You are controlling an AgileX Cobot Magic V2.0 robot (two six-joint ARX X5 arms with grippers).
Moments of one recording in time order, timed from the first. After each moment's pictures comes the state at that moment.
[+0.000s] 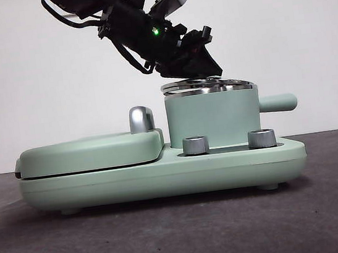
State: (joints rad) left arm -0.61 1.99 1.59 0.01 0.33 0.23; right arm 0.48 0.77 1.11 -1.11 -0.15 -0.12
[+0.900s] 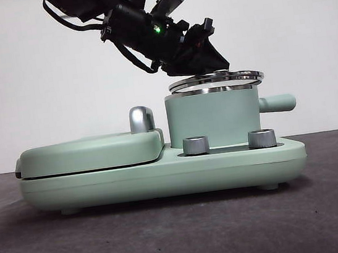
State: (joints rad) left arm -0.60 2.00 1.59 0.06 0.42 0.17; right arm 0.48 0.77 1.11 -1.11 -0.15 -0.12
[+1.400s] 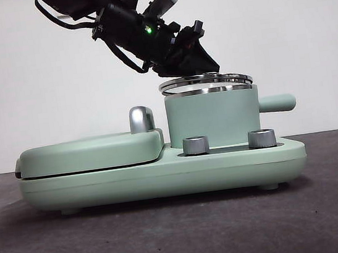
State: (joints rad) left arm -0.58 1.99 1.59 0.02 0.42 0.19; right arm 0.48 0.77 1.11 -1.08 -0.15 -0.12
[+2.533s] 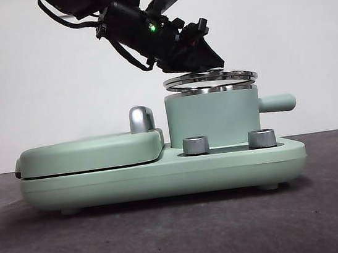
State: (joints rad) left arm -0.59 1.98 1.58 0.06 0.42 0.22; right arm 0.48 0.77 1.11 -1.06 -0.15 -0.11
